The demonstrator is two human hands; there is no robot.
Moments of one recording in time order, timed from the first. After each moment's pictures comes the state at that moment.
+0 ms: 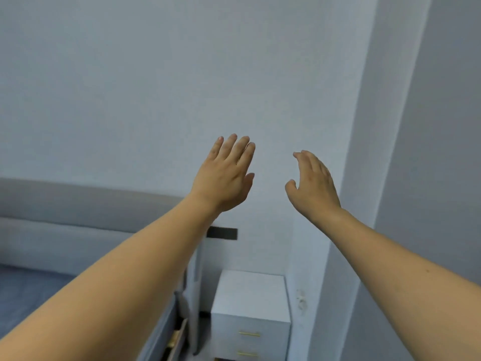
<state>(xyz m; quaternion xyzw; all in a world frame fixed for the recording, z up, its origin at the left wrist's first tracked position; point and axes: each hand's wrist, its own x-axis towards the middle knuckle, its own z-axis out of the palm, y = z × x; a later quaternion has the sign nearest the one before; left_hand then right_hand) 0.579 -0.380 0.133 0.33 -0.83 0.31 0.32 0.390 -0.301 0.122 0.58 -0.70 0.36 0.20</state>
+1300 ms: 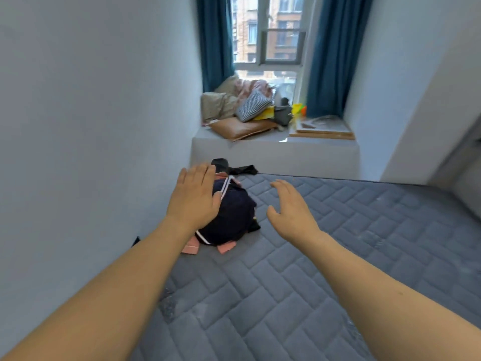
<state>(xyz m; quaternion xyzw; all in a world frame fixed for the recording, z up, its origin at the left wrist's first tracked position) 1.587 0.038 -0.107 0.93 -0.30 0.20 0.05 1.481 -0.165 -0.117 0.95 -0.07 0.16 -0.25</state>
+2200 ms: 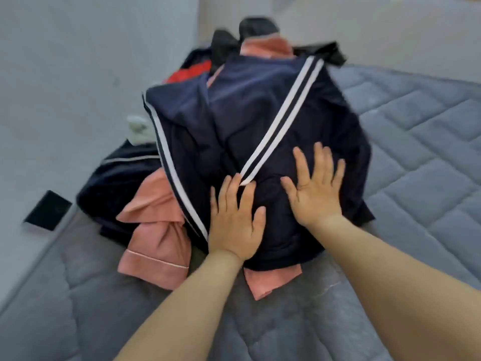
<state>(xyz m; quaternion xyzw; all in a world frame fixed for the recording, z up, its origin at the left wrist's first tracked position) 2.030 -0.062 -0.781 0.96 -0.19 0.04 0.19 2.038 -0.249 -0.755 0.99 -0.07 0.10 -0.04</state>
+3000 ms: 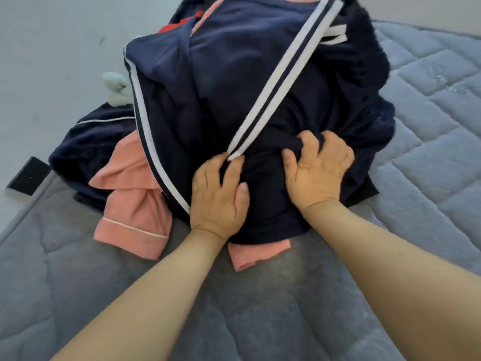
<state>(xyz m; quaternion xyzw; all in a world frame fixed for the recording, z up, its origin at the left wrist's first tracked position) 2.014 -0.062 -0.794 0.94 -0.20 0.20 0.21 2.016 -0.247 -0.773 0.94 -0.10 0.30 -0.10</state>
